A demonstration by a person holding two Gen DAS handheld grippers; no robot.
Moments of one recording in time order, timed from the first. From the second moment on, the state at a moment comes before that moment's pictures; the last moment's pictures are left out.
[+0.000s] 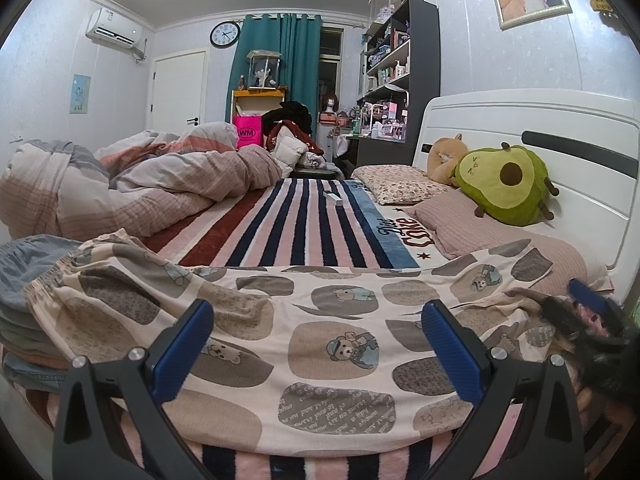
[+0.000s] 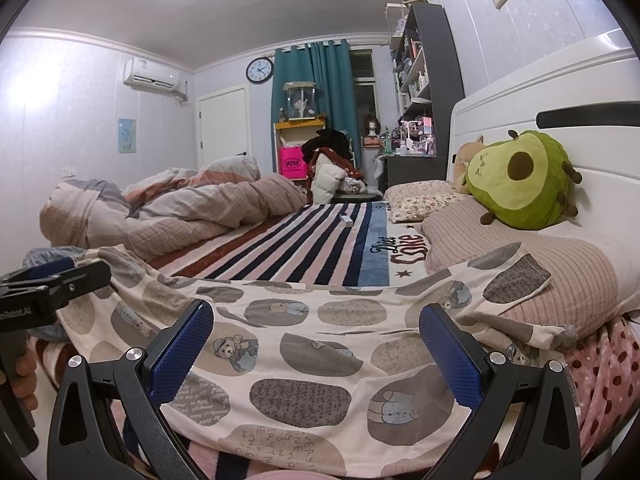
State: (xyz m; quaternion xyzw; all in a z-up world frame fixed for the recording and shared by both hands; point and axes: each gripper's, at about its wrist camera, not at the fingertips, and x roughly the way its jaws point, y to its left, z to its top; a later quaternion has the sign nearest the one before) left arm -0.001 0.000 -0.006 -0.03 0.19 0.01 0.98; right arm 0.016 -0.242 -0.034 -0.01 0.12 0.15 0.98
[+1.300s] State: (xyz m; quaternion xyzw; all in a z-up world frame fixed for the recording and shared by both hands) left arm 0.054 0.076 -0.100 -0.10 0.33 0.01 0.94; right arm 0.052 -0.429 -0.137 0.23 0.32 0.09 0.91
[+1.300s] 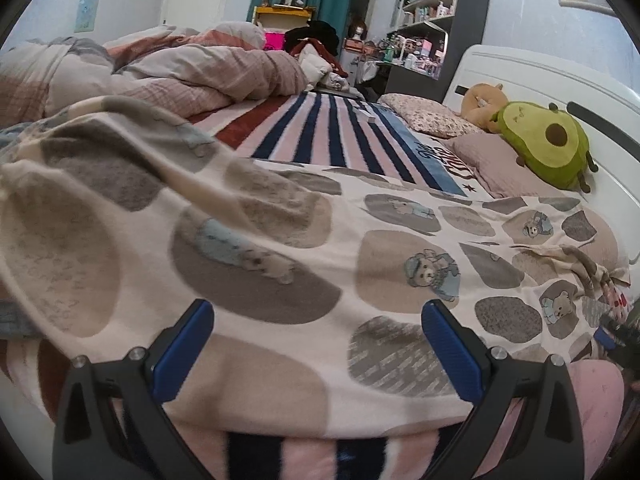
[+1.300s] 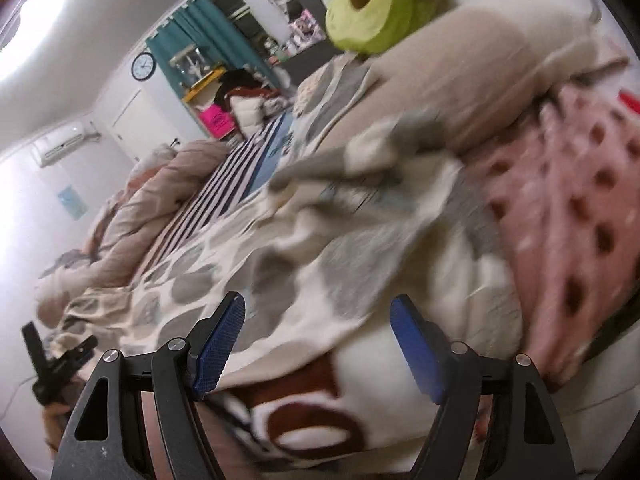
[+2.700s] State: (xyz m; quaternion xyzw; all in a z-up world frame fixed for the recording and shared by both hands) left arm 0.003 0.163 -0.044 -0.14 0.23 0.07 0.96; right arm 0.086 -0.379 -0.135 0.16 0.33 0.06 0.93
